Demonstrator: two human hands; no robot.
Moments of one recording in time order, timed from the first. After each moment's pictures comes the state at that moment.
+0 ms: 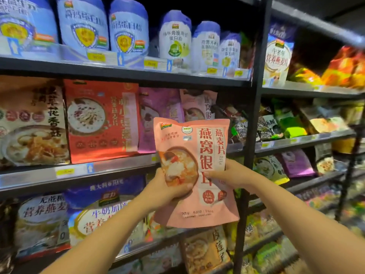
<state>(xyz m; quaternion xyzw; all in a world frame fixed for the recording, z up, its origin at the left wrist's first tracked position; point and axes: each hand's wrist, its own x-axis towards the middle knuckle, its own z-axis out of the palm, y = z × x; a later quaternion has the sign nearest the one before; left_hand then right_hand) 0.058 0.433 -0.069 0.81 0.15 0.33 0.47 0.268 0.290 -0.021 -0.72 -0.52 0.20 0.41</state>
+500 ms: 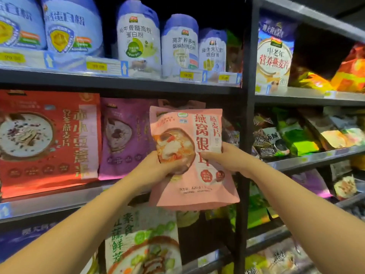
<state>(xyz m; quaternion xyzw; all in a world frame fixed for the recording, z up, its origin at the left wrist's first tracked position) 0.225 0.490 0.022 0.82 0.16 0.33 0.43 0.437 0.352 0.050 -0.70 -0.53 0.15 0.46</state>
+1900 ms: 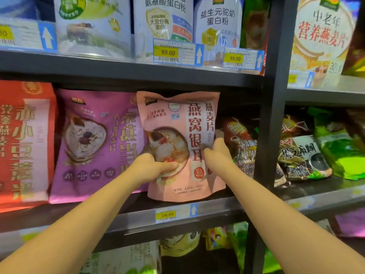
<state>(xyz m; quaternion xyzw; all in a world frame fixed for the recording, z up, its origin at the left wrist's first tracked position) 0.364 0.617 0.033 0.77 0.39 0.36 0.36 0.549 0.506 0.056 -0.70 -0.44 0.08 0.56</state>
